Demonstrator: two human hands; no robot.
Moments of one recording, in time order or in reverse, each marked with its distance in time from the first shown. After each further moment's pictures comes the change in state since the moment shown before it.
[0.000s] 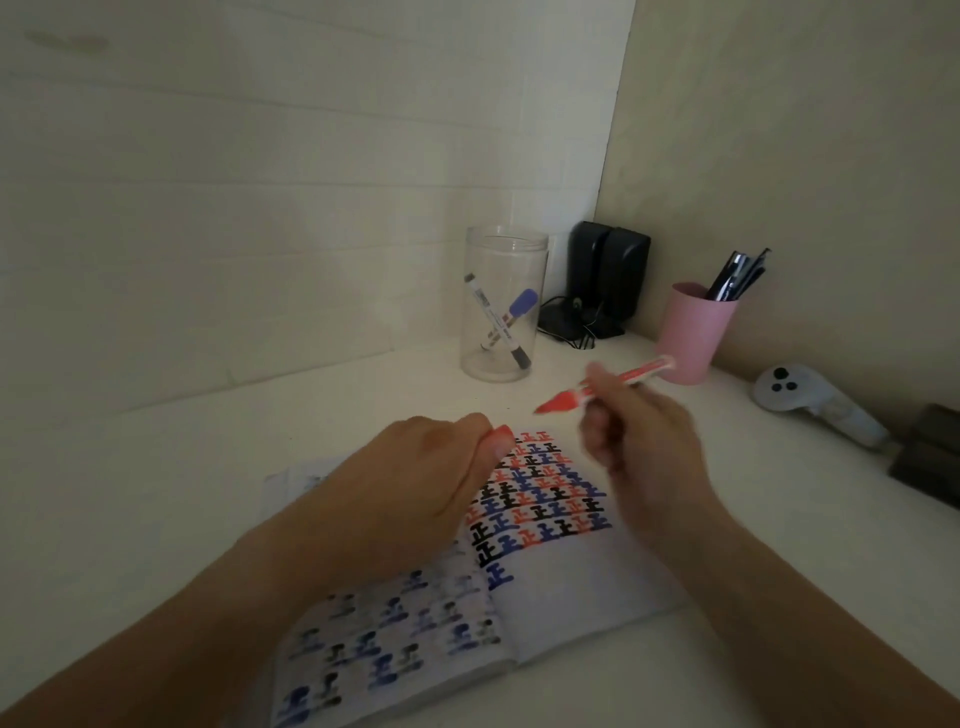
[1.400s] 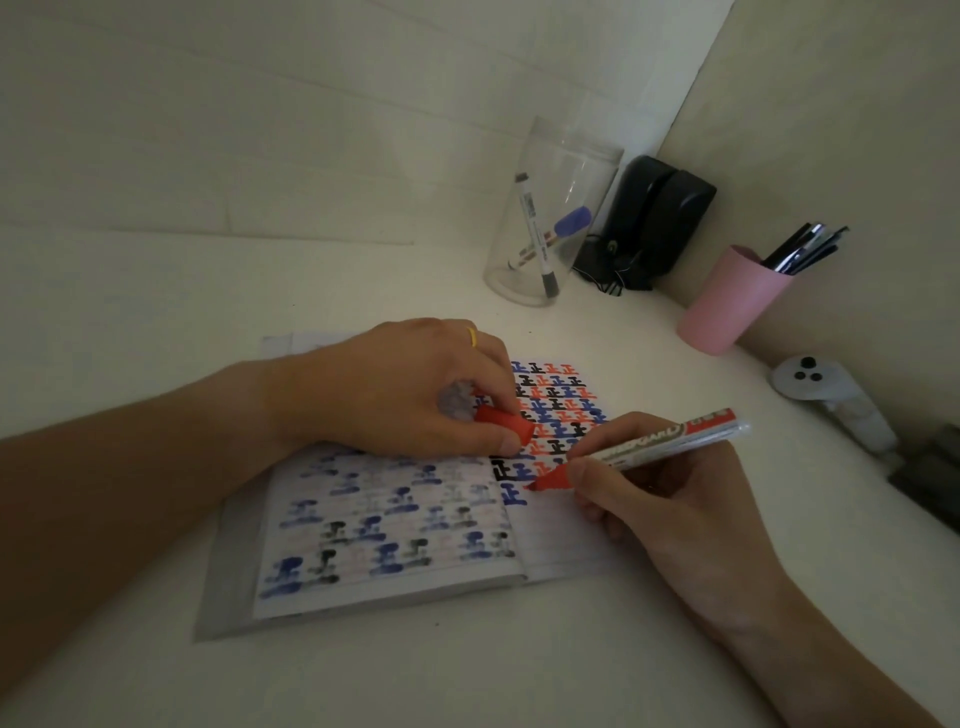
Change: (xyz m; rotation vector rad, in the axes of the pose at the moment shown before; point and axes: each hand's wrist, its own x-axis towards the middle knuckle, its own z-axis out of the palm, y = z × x) left_hand -0.002 -0.048 0.010 -0.122 -0.165 0.080; right_hand -0.063 0.010 -0.017 -0.586 -0.302 -0.104
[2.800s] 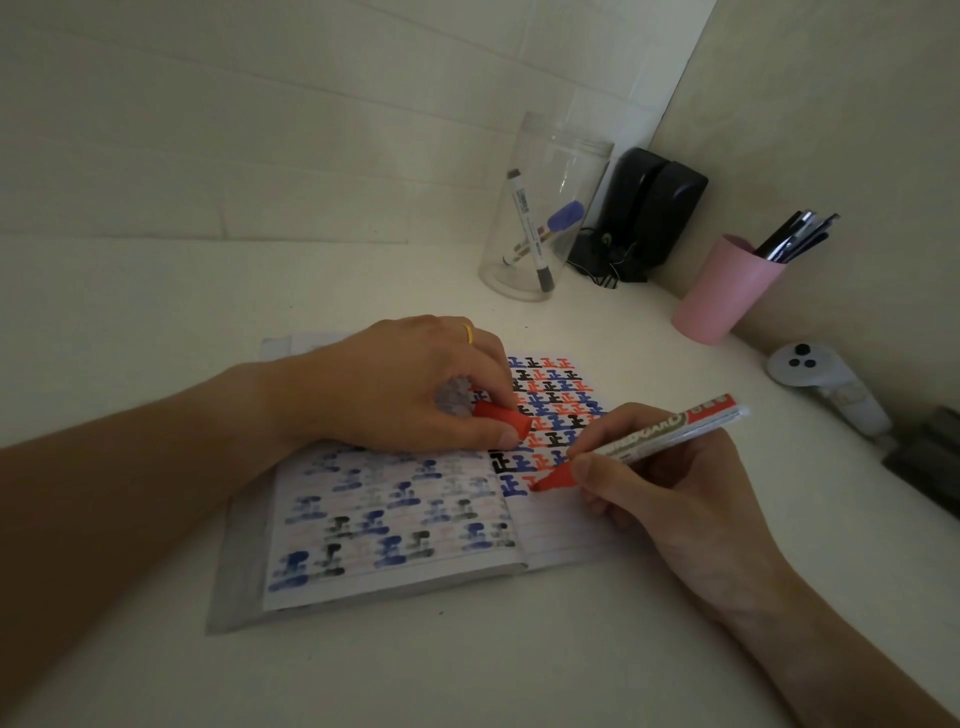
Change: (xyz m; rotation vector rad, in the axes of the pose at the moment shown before) left_hand -0.001 0.001 -0.001 0.009 0.011 0.005; right_hand -0.001 -0.001 -0.004 0.067 -0.065 -0.034
